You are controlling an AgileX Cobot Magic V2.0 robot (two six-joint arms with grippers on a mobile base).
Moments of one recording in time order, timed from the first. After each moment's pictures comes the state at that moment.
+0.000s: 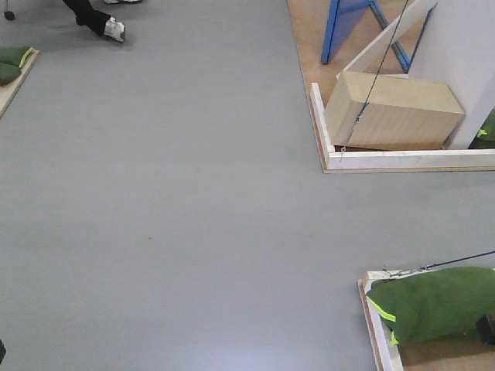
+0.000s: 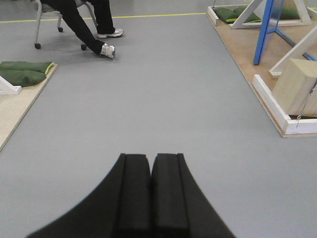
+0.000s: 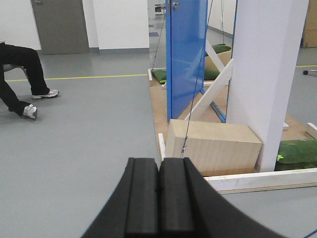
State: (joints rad) left arm 0.03 -0.01 0.03 0.07 0.36 -0.02; right arm -0.05 -0.01 0.03 -0.03 0.17 0.04
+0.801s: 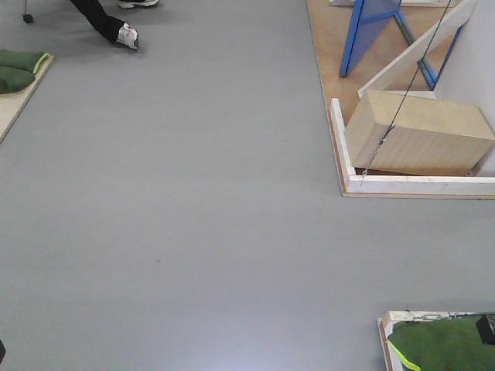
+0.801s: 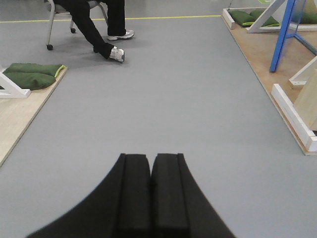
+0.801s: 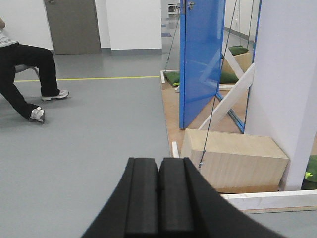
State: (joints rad) left arm 0.03 -0.01 0.03 0.07 0.36 -0.02; right arm -0.05 -0.01 0.03 -0.03 0.17 0.04
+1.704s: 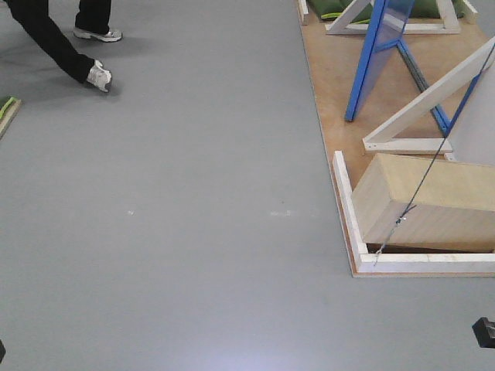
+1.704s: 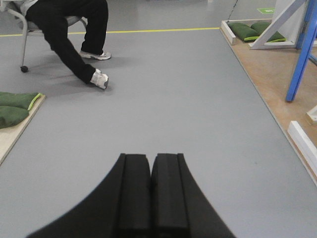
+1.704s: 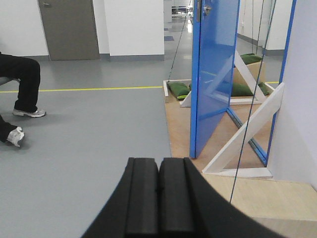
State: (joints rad) left arm 0.03 -0.01 0.03 0.07 0.36 -0.02; right arm -0.02 -0.01 0.03 -0.03 0.18 0.04
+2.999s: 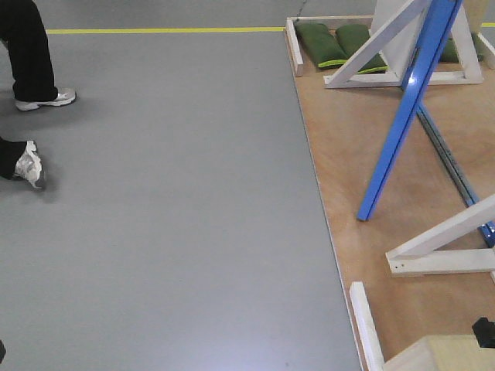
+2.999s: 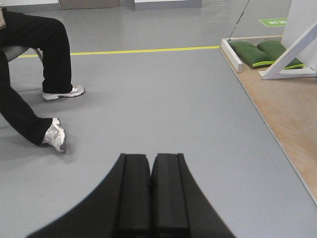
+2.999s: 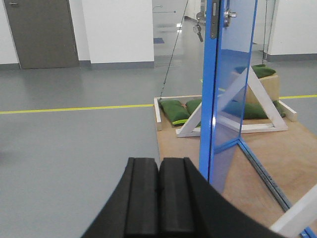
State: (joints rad) left arm 0.03 -0.01 0.03 0.07 0.36 -0.02; right arm -0.02 -0.01 0.03 -0.03 0.18 0.04
